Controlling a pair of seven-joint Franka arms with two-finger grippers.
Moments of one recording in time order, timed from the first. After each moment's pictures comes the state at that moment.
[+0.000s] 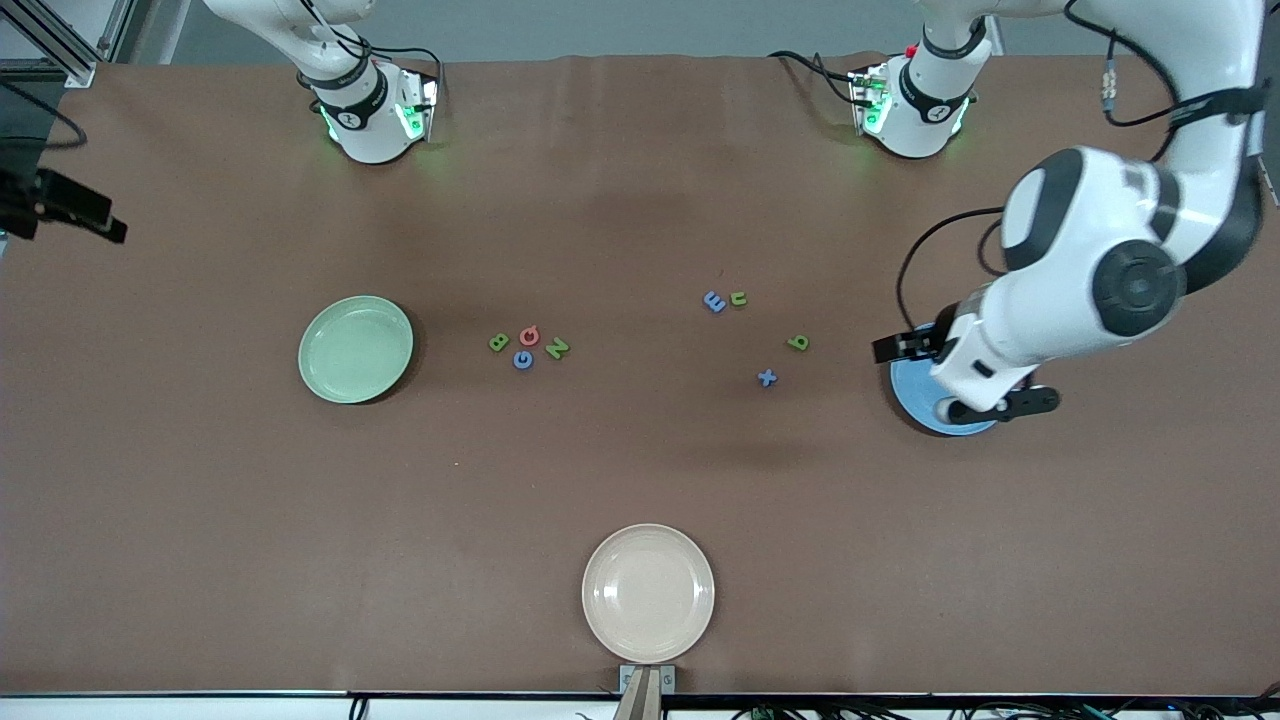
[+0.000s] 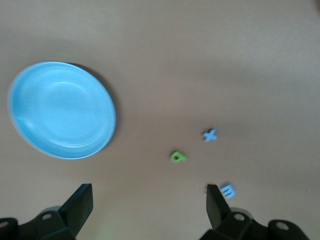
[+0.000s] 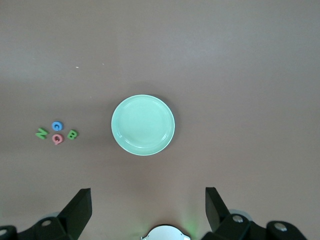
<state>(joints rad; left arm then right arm) -0.14 0.33 -0.19 -1.64 -0.07 1.80 -0.47 -0.01 0.09 -0.06 -1.41 0.03 1.36 0.01</state>
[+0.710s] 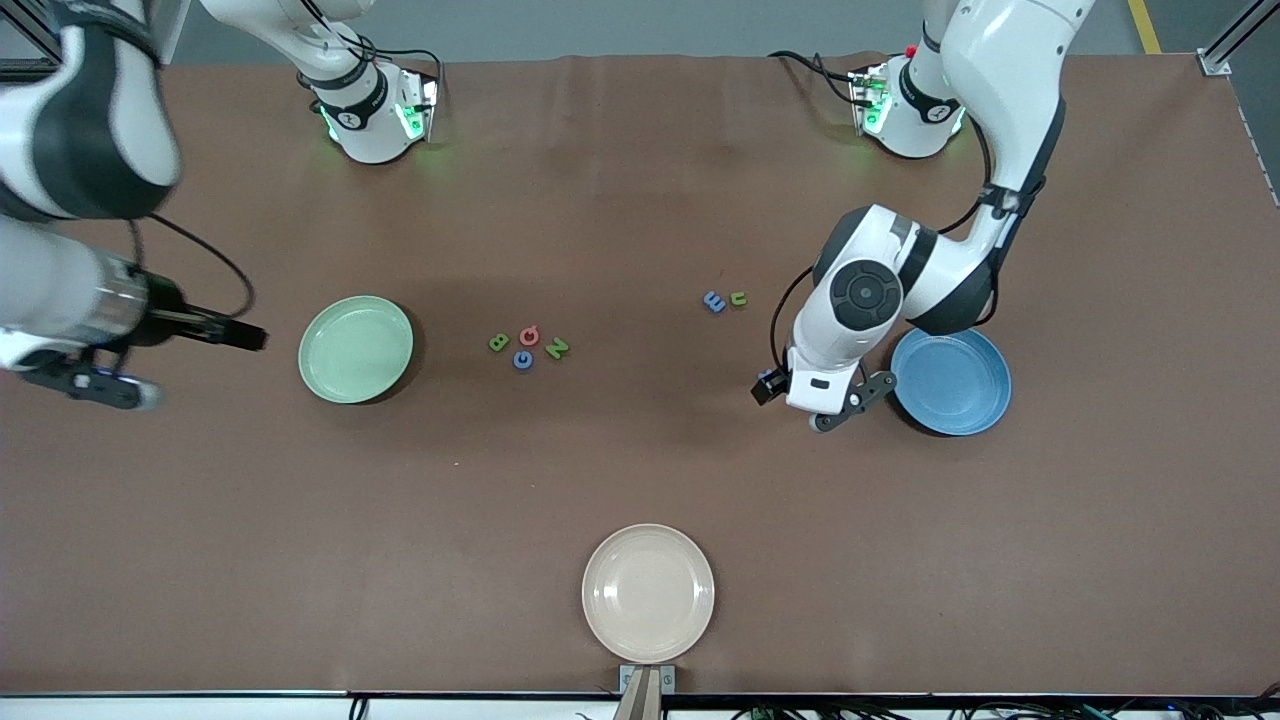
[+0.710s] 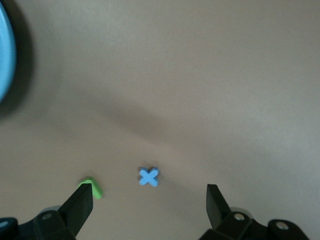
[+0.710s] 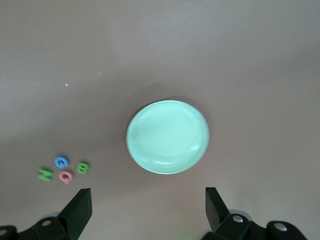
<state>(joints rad) -0.34 0.48 -0.19 -1.84 0.06 2.28 -1.15 0.14 0.21 -0.04 -1.62 0.04 1.63 0.43</state>
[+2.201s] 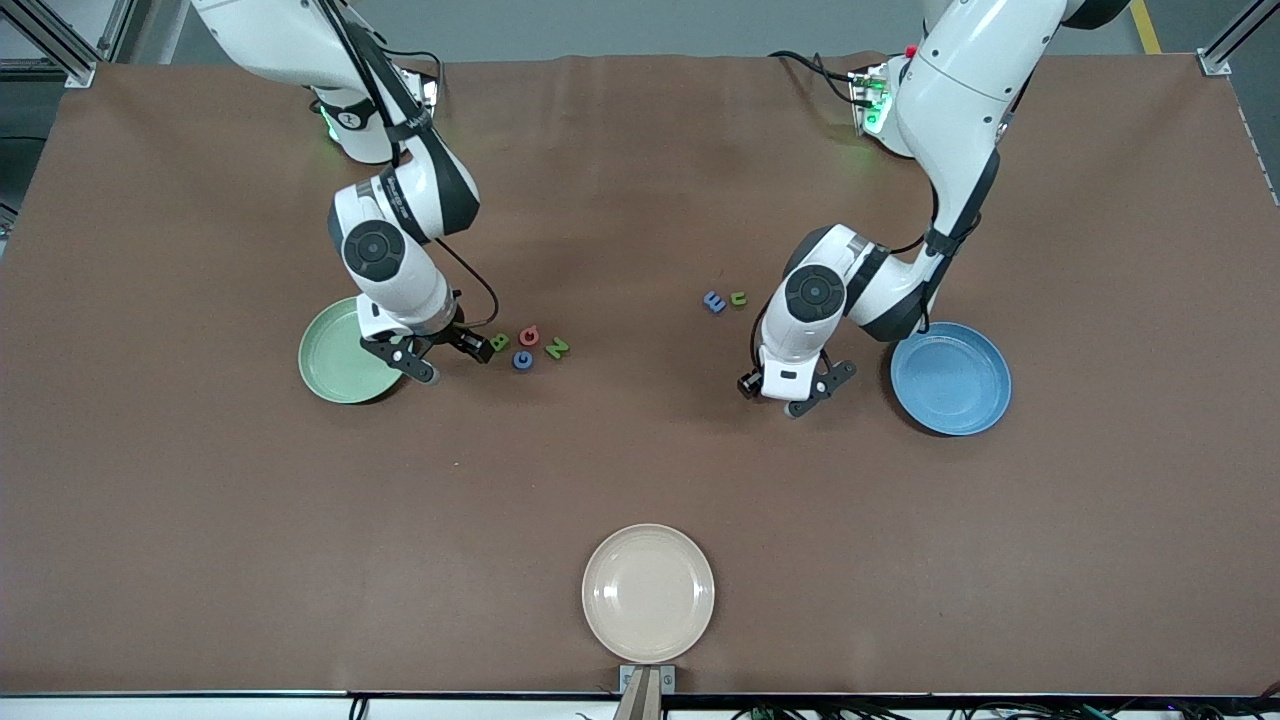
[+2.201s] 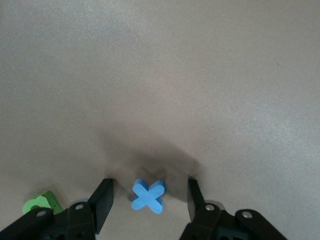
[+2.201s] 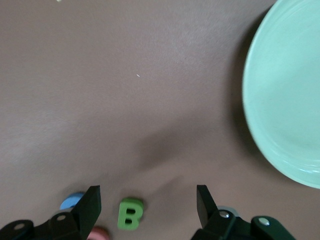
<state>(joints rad) -0.38 0.59 -0.19 -1.97 0.16 2.53 -1.31 0.48 0.33 -0.04 -2.25 0.04 2.55 0.93</state>
